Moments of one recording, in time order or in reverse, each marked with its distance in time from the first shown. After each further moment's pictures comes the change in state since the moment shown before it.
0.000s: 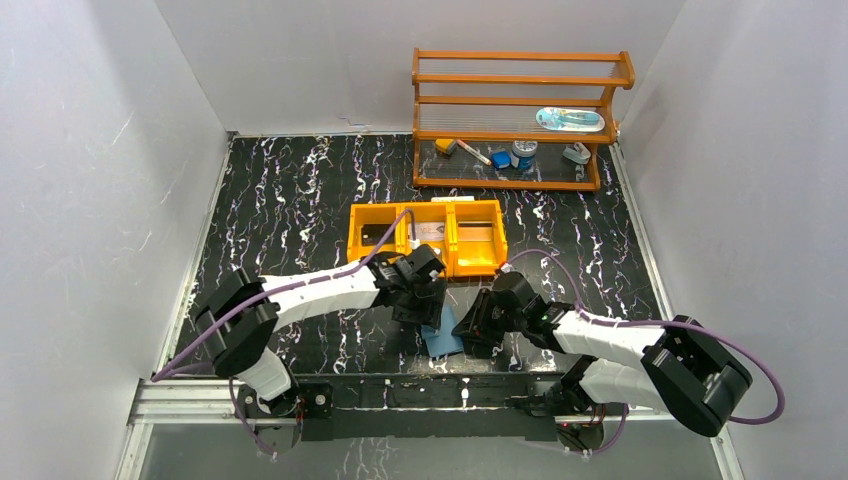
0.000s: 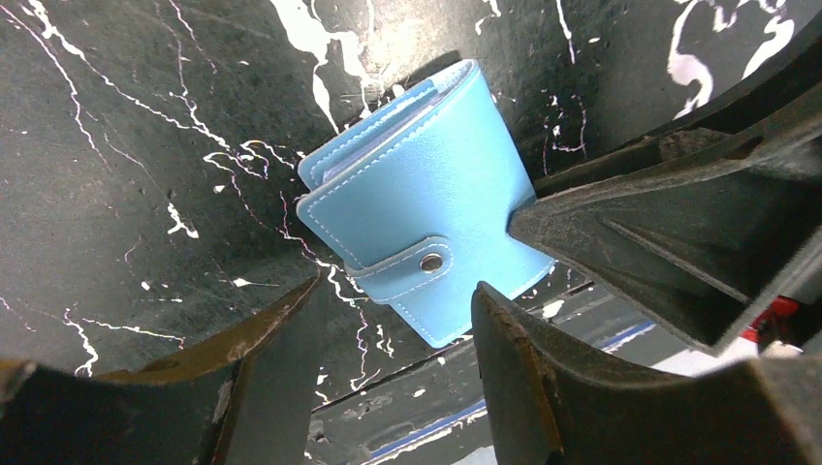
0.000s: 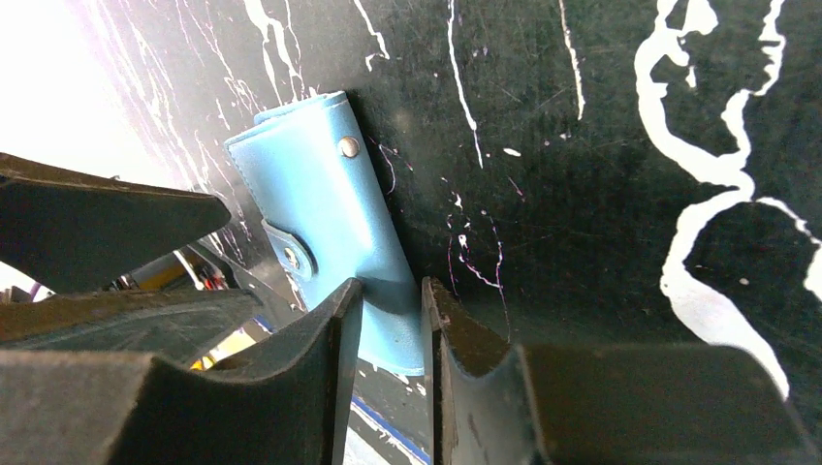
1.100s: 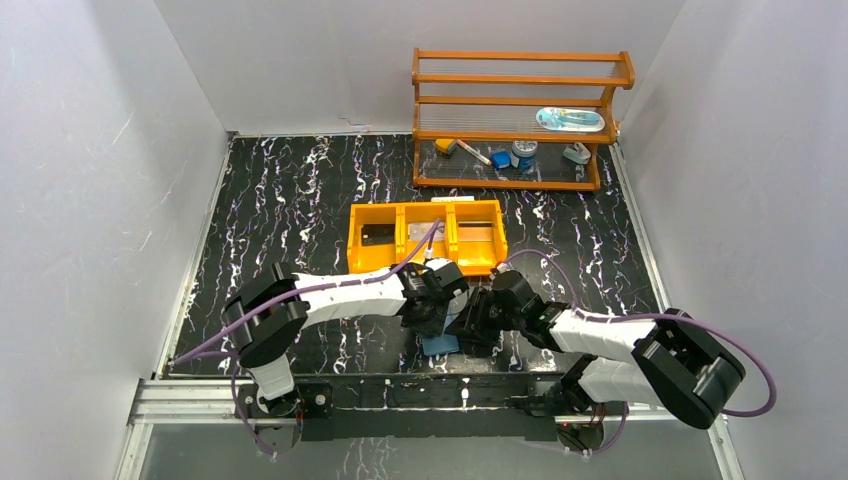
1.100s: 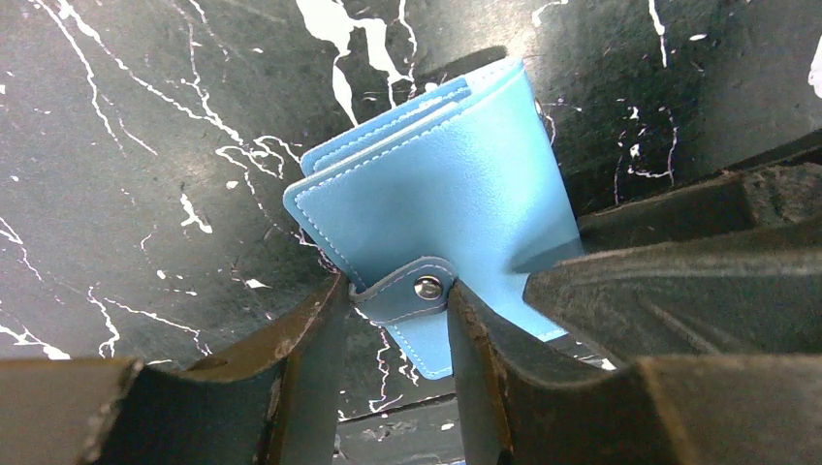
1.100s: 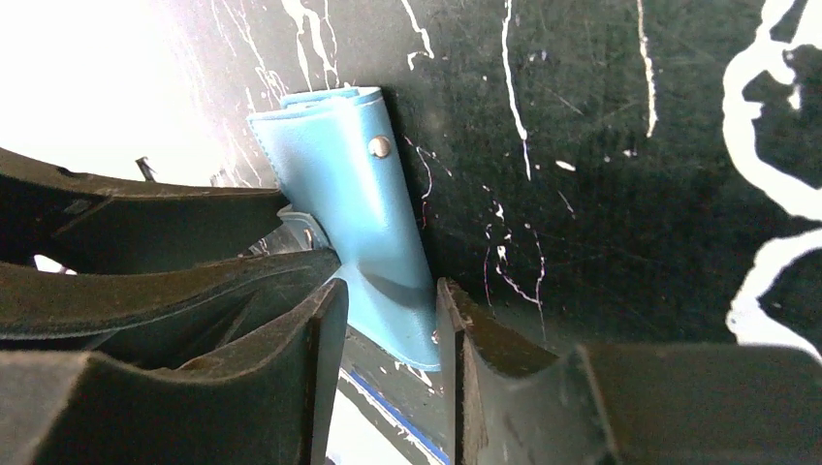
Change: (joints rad) left arm -0.131 0.168 0.143 -0.151 -0.219 -0.040; right arm -0.003 0.033 -0.021 0.108 -0.053 0.032
